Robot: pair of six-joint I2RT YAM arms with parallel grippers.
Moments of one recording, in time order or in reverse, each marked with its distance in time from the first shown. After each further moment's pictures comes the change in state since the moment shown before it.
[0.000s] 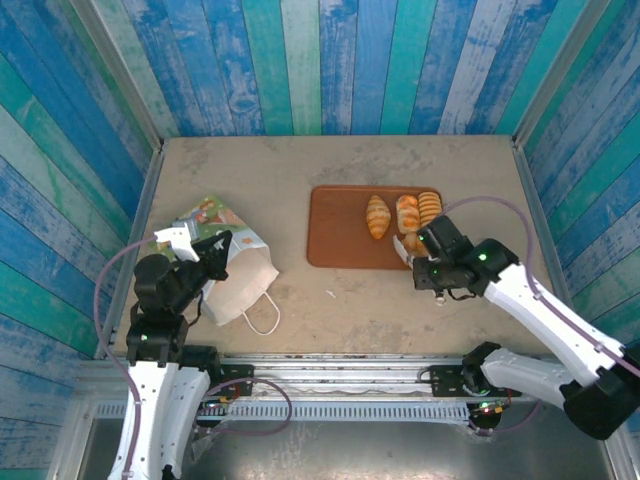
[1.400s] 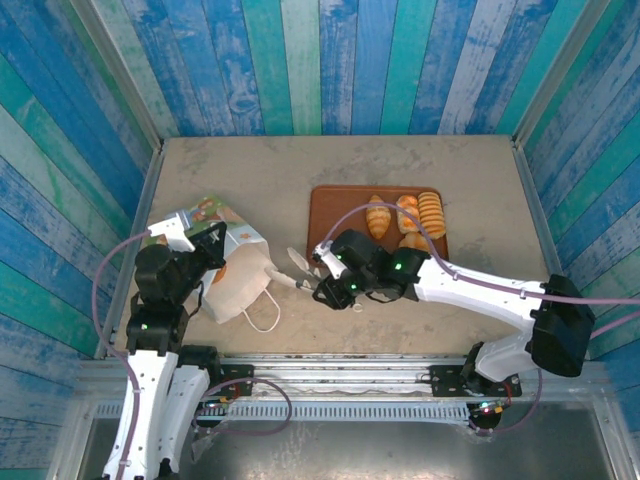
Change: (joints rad) left arm 0.000 0.076 0.035 0.026 -0.086 -0.127; right arm 0.429 0.411 0.113 0.546 -0.317 -0.209
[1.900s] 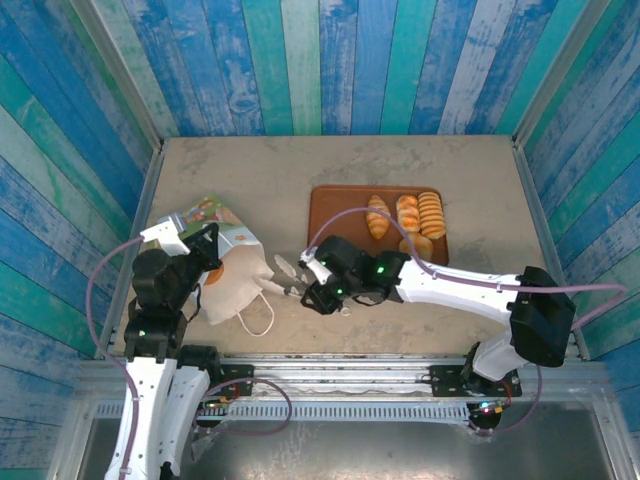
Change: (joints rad) left arm 0.000 -0.040 0.007 -0.037 -0.096 -0.002; right arm 0.061 0.103 0.040 0.055 0.002 0.000
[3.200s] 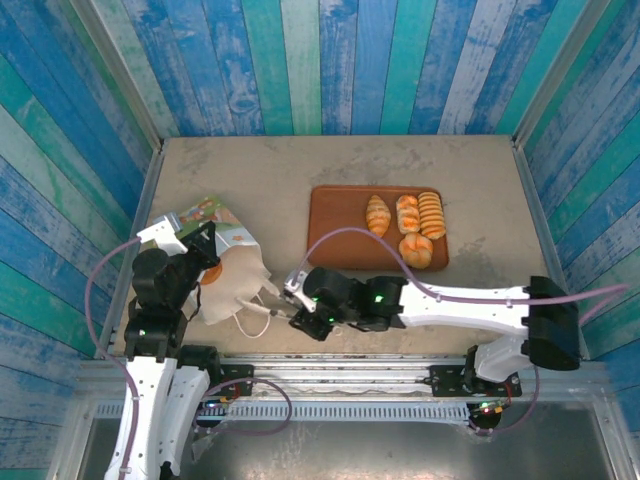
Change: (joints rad) left arm 0.000 0.004 0.000 0.015 -0.036 -0.039; right arm 0.197 -0.030 0.006 0.034 0.154 -0.026
